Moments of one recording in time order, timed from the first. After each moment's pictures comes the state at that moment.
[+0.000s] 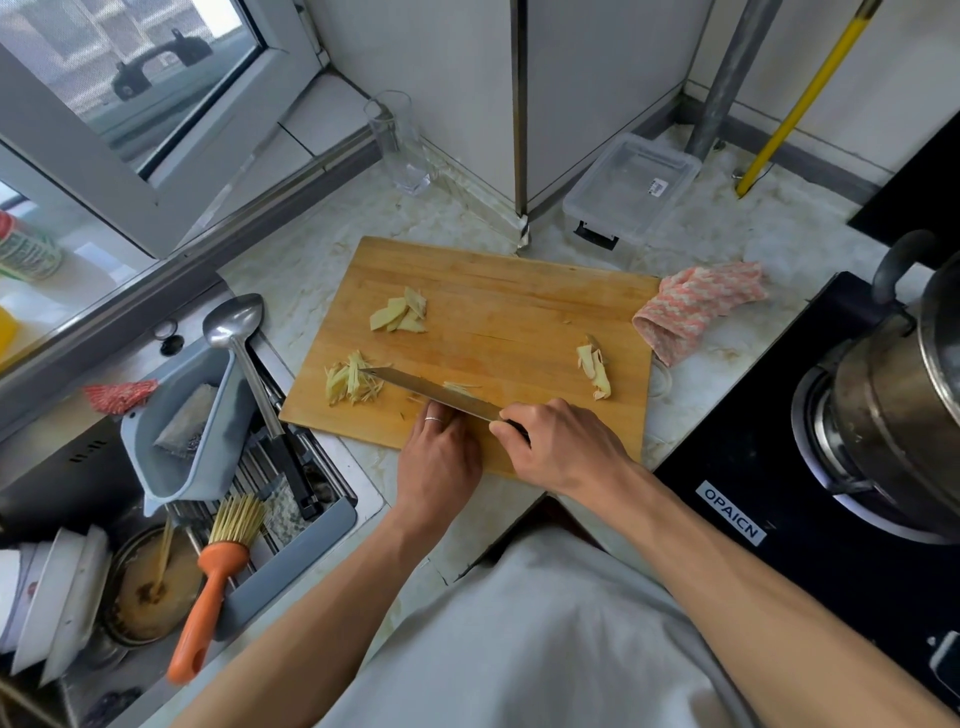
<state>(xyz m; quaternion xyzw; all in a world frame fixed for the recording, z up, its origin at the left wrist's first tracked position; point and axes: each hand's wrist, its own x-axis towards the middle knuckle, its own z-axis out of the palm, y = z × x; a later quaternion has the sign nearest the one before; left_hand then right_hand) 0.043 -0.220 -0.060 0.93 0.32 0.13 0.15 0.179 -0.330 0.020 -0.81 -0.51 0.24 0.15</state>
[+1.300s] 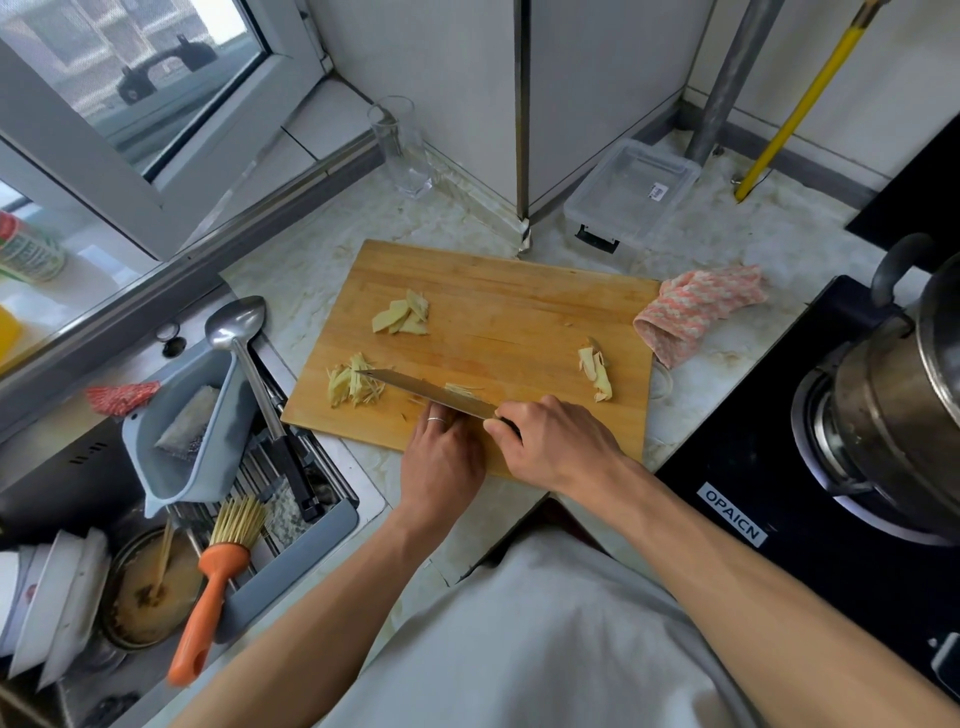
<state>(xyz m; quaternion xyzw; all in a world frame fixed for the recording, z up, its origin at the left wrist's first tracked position) 0.045 -0.221 -0.060 0.92 0.32 0.15 0.16 0.175 -0.322 0.024 -0.81 -0.52 0.23 0.14</state>
